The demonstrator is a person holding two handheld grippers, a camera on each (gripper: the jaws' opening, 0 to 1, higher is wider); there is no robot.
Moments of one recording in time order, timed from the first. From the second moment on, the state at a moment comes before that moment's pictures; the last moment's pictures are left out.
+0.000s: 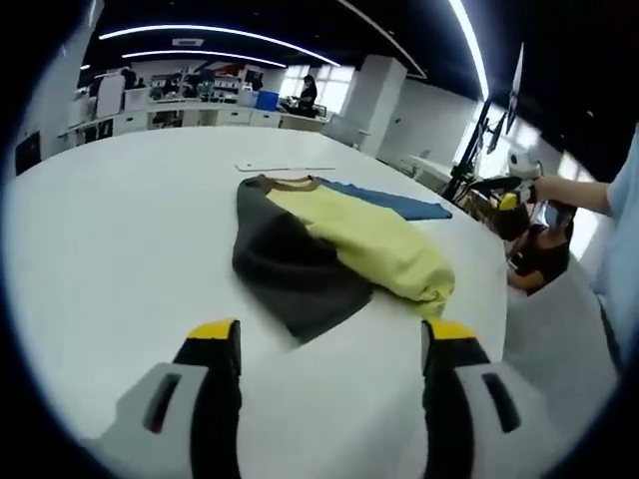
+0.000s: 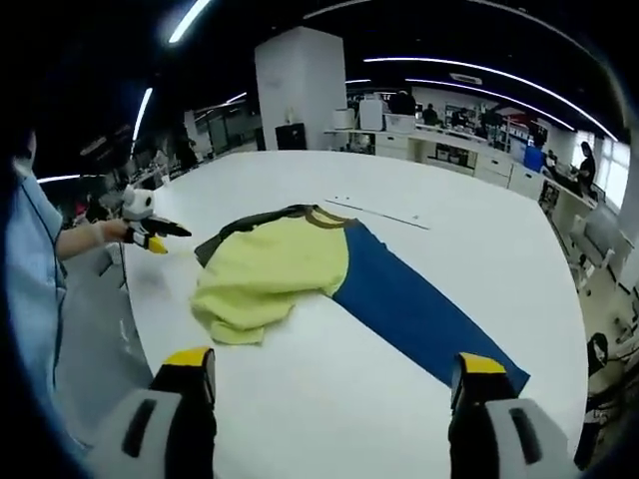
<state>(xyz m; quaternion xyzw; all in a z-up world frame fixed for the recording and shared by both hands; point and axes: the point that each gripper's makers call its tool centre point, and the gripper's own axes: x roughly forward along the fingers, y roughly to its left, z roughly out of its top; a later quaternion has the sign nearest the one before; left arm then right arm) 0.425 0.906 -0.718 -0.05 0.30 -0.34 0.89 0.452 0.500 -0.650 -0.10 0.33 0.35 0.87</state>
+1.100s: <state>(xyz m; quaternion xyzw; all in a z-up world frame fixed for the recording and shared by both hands) 0.455 0.891 -0.763 0.27 0.29 -0.39 0.83 0.415 0.497 -0.676 -0.04 0.36 0.34 0.87</state>
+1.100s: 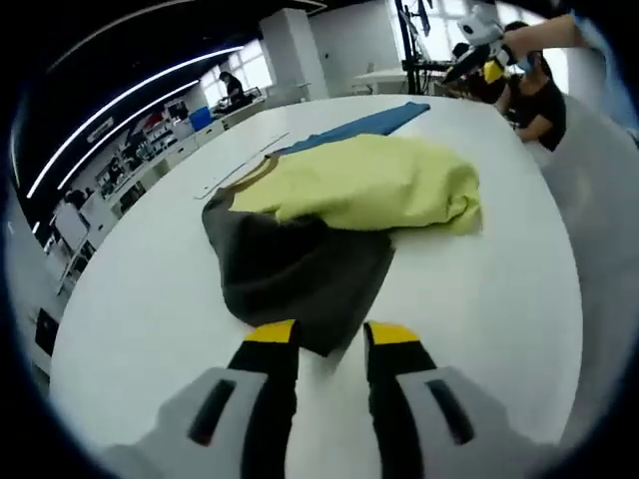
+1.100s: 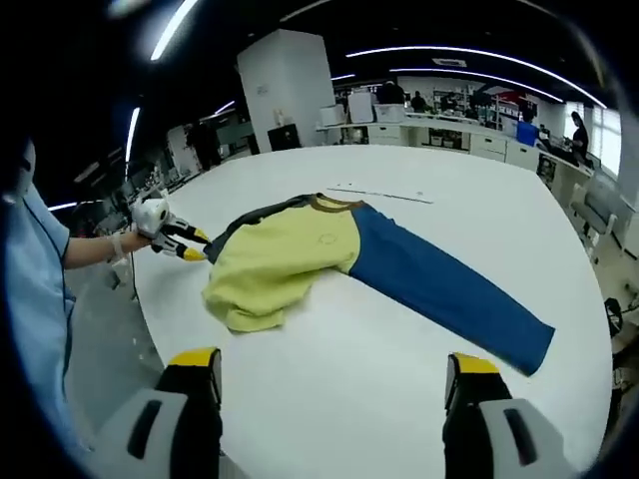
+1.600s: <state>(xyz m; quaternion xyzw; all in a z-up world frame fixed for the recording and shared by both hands) 0.474 0.895 -0.742 0.28 0.29 -0.38 0.83 0.406 0.493 -0.681 -0.02 0.36 0.33 0.87</state>
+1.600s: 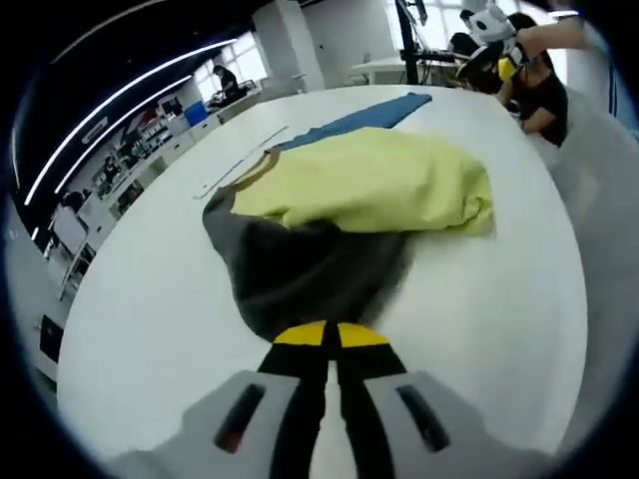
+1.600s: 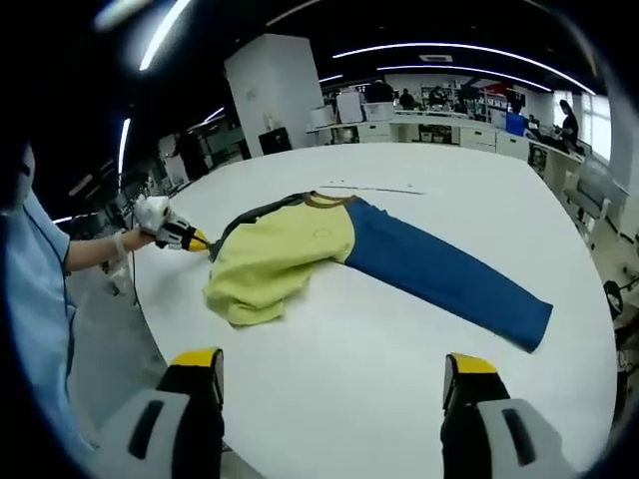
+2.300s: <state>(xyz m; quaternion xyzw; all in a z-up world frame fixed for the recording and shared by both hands) 0.544 0.826 -0.695 0.29 0.24 -0.43 0.82 0.400 0.485 -0.687 0.00 0.36 0.32 0.88</state>
